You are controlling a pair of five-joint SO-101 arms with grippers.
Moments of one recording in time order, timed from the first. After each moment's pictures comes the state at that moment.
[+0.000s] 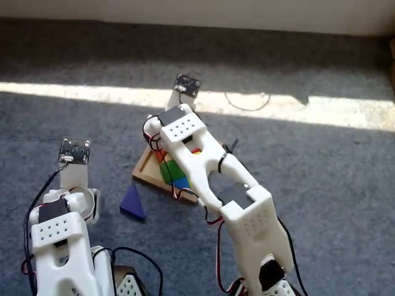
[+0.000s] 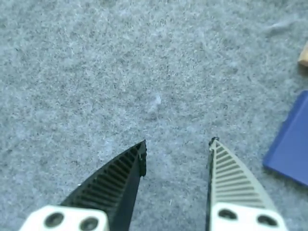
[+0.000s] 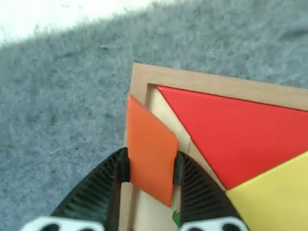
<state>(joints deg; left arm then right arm) -28.8 -53.1 77.1 51.7 -17.7 -41.4 34.0 -17.7 60.4 -48.5</state>
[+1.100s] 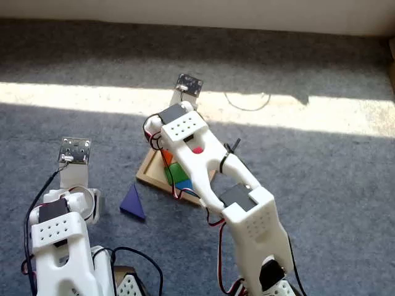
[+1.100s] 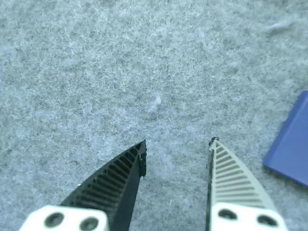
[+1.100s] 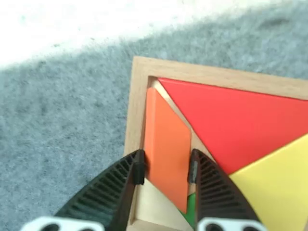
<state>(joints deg) -28.8 -53.1 77.1 51.7 -17.7 -41.1 32.0 -18.2 65.5 -48.5</state>
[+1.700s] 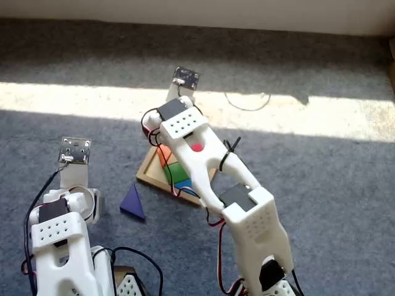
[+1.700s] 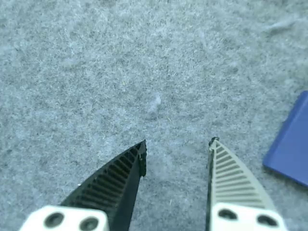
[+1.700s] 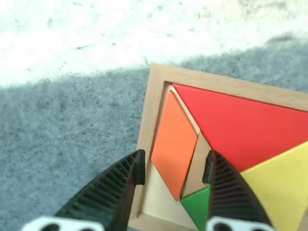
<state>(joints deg) -28.8 -53.1 77.1 51.7 -17.7 -41.2 32.0 -23.0 68.8 -44.3</state>
